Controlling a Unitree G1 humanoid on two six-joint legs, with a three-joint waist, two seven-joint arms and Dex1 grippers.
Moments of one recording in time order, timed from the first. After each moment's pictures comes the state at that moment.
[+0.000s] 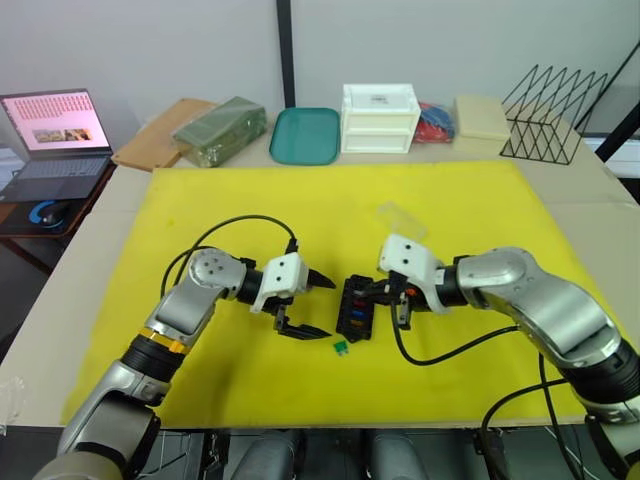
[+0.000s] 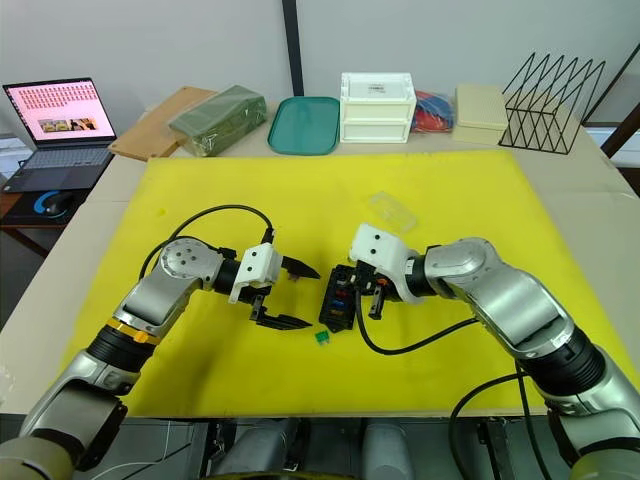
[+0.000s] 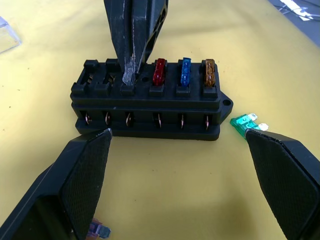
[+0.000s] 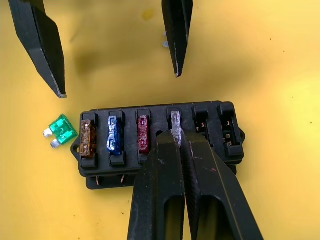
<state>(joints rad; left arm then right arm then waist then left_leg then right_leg) -0.56 0.51 -0.34 0.09 -0.20 0.12 -1.32 -0.55 -0.85 0.33 -0.48 0.37 0.96 0.87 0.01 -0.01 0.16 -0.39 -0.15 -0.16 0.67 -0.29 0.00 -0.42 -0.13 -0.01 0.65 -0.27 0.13</state>
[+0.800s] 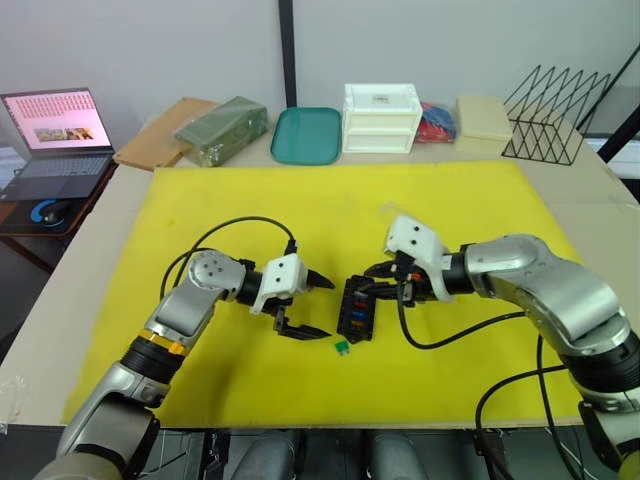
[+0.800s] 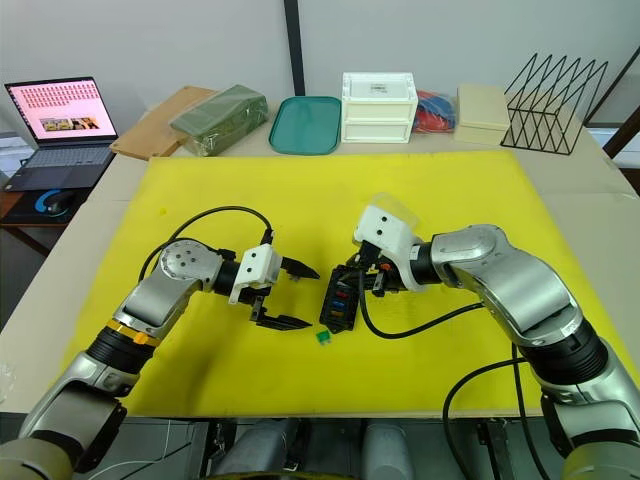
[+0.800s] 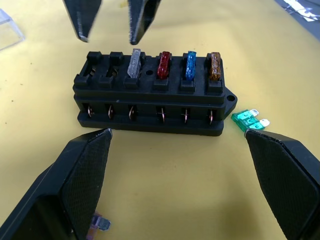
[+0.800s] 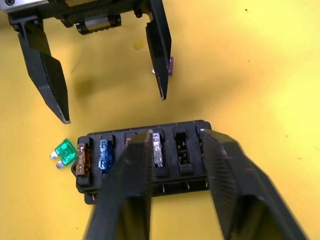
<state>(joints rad) -0.55 0.51 -0.34 0.10 -0.19 0.10 -1.31 -0.61 -0.81 0.24 -0.48 0.46 1.04 0.89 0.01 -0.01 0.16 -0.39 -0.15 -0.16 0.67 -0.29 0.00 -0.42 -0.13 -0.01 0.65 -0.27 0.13</state>
